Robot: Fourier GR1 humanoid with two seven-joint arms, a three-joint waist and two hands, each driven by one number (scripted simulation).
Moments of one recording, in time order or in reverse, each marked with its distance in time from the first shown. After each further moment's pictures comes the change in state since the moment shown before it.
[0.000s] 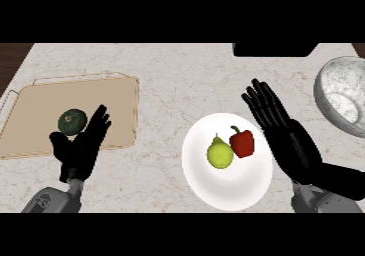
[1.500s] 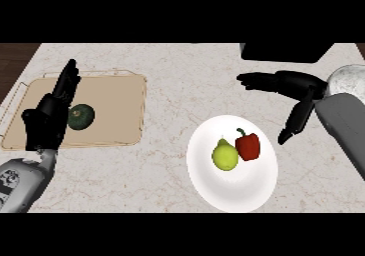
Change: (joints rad) left arm -0.175 0.161 0.045 -0.147 -0.234 0.099 0.079; right arm -0.618 -0.219 0.061 0.975 0.210 0.829 -0.075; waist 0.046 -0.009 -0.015
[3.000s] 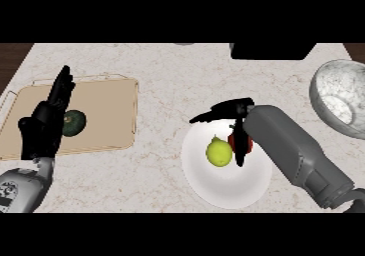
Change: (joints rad) left arm 0.077 -0.068 0.084 -0.062 -0.114 -0.037 0.051; right arm -0.125 0.307 0.263 0.215 0.479 0.005 -0.057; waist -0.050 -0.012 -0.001
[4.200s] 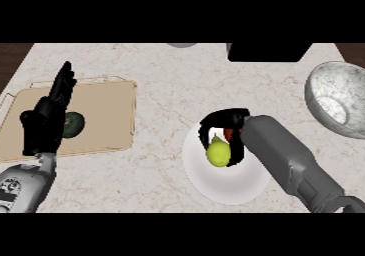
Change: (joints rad) left arm -0.022 -0.054 0.052 0.004 -0.058 -0.049 0.031; right arm 0.049 0.047 0.002 0.049 0.162 -0.205 -0.215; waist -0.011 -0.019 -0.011
